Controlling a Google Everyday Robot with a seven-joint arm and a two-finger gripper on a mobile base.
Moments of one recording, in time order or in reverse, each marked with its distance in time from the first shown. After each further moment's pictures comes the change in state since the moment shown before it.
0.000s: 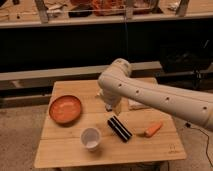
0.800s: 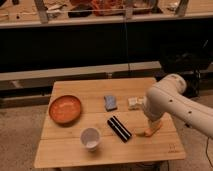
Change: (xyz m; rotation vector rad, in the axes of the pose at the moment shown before) arm 0.047 0.167 -0.011 -0.054 0.027 0.376
